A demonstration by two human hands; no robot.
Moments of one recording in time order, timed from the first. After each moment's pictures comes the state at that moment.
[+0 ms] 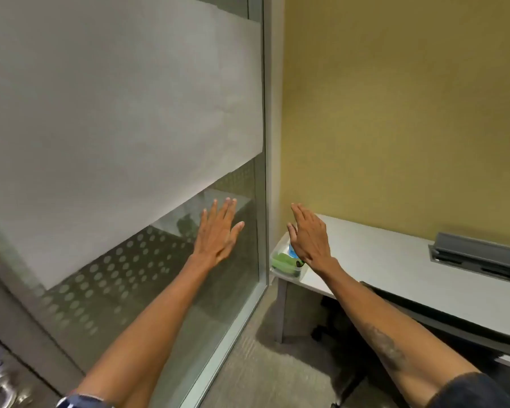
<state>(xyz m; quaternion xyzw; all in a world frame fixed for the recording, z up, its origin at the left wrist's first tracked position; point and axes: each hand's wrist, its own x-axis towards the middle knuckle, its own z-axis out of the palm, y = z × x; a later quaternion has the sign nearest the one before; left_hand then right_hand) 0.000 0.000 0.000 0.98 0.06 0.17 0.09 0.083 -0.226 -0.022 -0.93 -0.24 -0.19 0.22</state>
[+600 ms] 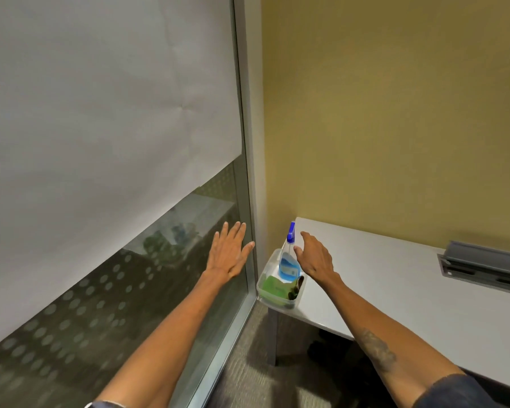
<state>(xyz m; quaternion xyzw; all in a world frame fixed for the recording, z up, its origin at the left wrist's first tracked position) 0.221 -0.005 -0.061 0.99 0.05 0.04 0.10 0.295 -0.221 -0.095 -0.95 -0.11 -0.02 0.29</state>
